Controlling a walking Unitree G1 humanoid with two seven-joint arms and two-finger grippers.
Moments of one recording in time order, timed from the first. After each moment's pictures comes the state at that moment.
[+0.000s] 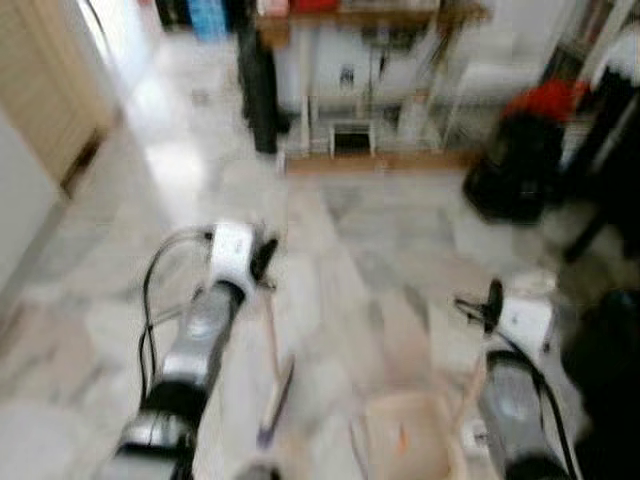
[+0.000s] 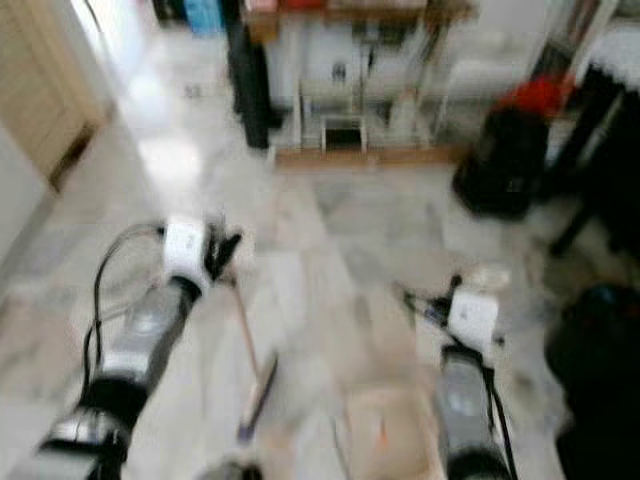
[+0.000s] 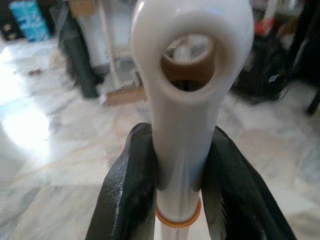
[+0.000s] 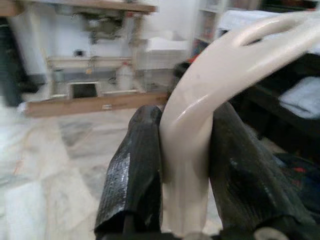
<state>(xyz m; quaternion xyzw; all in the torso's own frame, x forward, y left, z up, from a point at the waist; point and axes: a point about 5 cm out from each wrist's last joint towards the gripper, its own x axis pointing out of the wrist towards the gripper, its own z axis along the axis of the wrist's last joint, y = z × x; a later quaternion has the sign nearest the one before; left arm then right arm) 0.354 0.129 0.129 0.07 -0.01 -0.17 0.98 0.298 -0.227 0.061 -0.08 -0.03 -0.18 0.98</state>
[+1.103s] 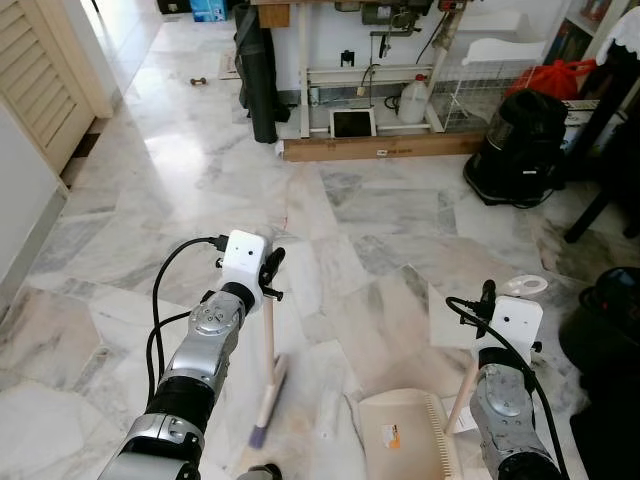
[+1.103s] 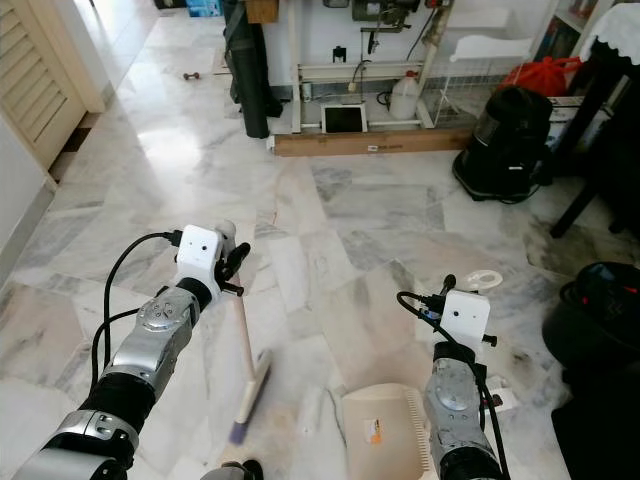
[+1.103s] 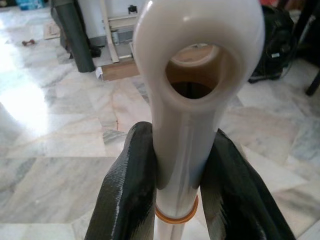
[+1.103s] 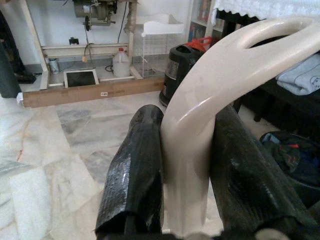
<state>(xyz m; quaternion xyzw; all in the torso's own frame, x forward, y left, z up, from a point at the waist) 0.356 0.130 0.118 0.03 0.01 -0.13 0.99 0.294 -0.213 0.051 -0.06 -0.02 -0.18 0.98</state>
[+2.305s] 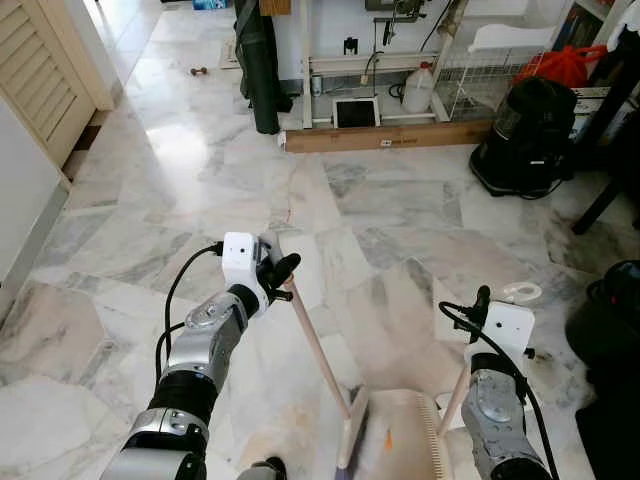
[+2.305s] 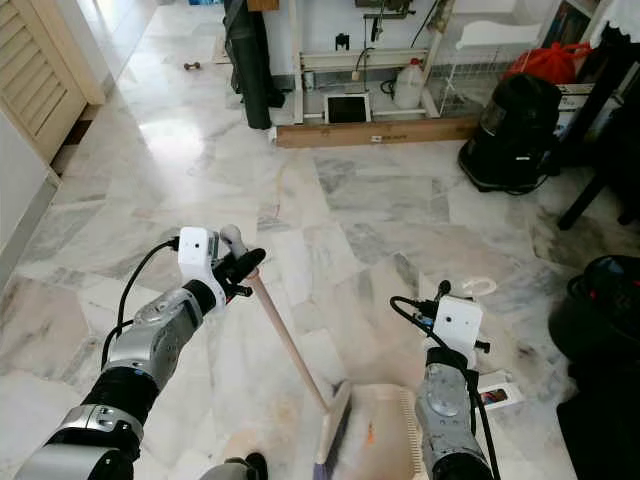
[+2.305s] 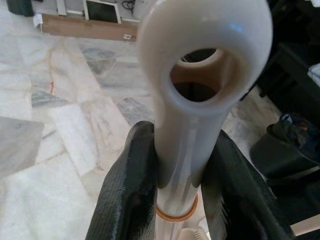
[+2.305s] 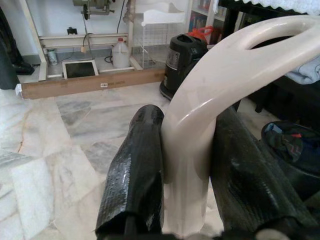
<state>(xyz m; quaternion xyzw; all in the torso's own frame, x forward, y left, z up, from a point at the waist) 0.355 0.124 0.115 -0.12 0.07 -0.21 0.97 0.291 -0.206 0.047 -0.06 -0.02 -0.18 0.98</state>
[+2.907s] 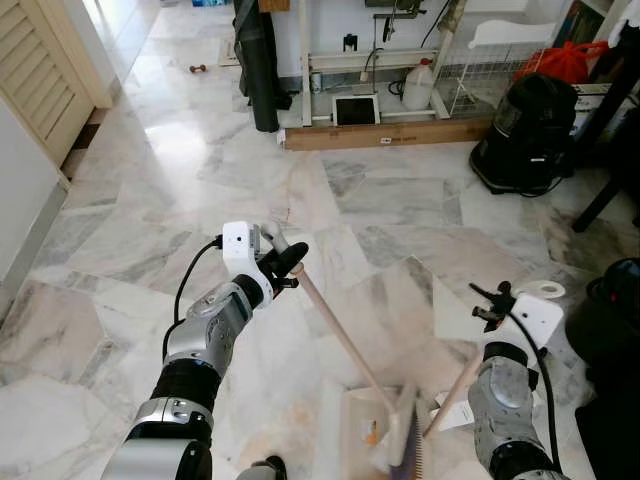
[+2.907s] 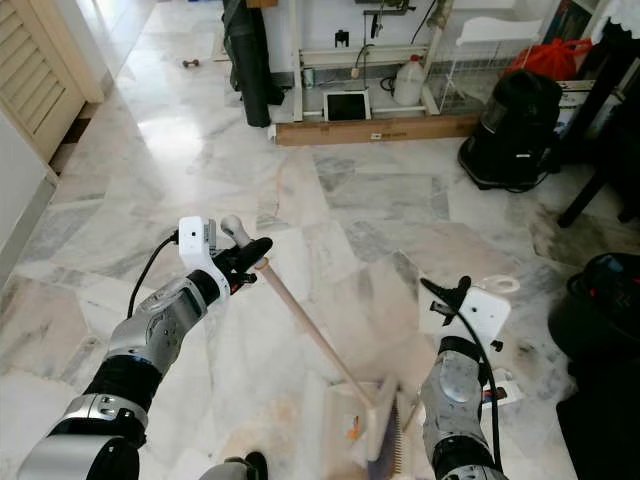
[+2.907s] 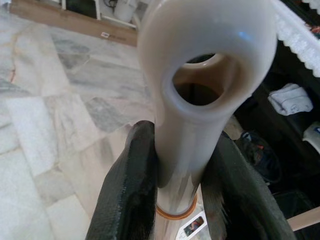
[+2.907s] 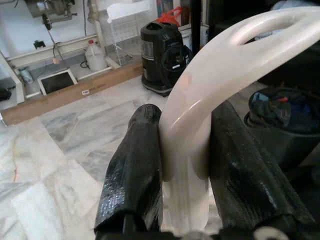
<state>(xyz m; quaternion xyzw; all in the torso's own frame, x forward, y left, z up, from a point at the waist) 0.364 0.113 0.135 -0.20 0.07 -0.24 0.95 0.301 -0.227 0.056 0.05 -0.02 -0.25 0.97</state>
